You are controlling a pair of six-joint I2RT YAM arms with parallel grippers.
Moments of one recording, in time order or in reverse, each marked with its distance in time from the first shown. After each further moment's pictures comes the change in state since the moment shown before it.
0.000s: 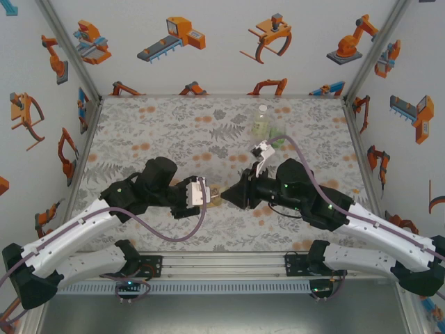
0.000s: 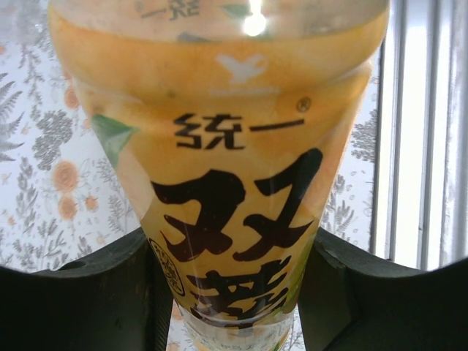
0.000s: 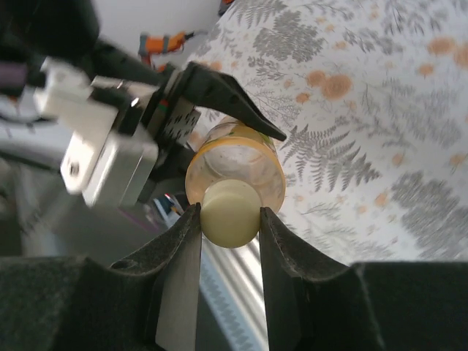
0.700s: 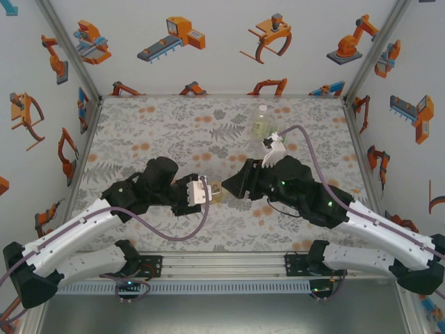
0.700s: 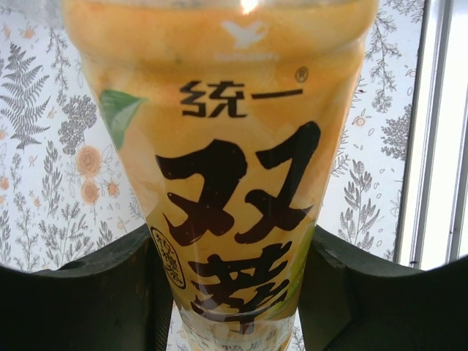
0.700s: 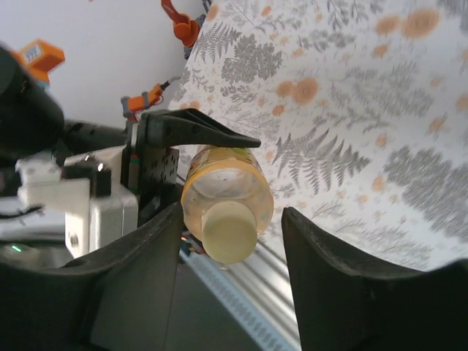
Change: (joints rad) left arm -0.004 0.006 -0.002 0.017 -0.060 0.010; right arm -0.002 0.014 0.051 -0.062 0.145 0.115
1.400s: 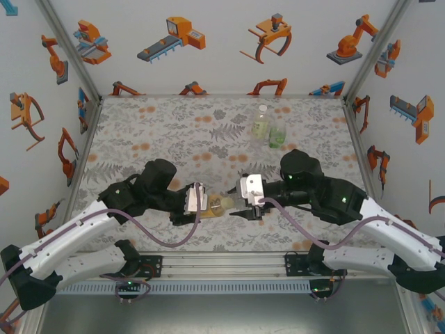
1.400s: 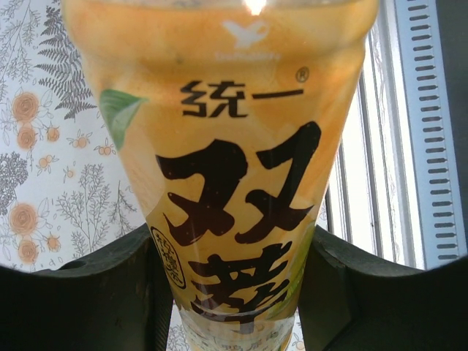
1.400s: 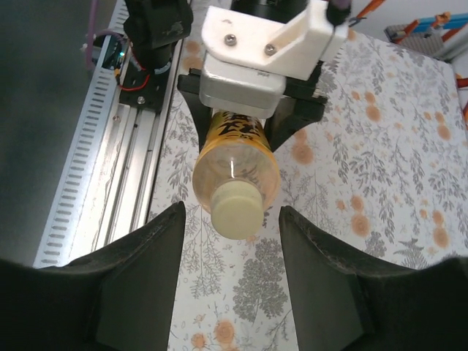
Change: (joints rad) left arm -0.003 -0.024 0.002 -0.071 0.233 0.014; right arm -0.001 0.036 0.163 -0.210 -0.620 -1.277
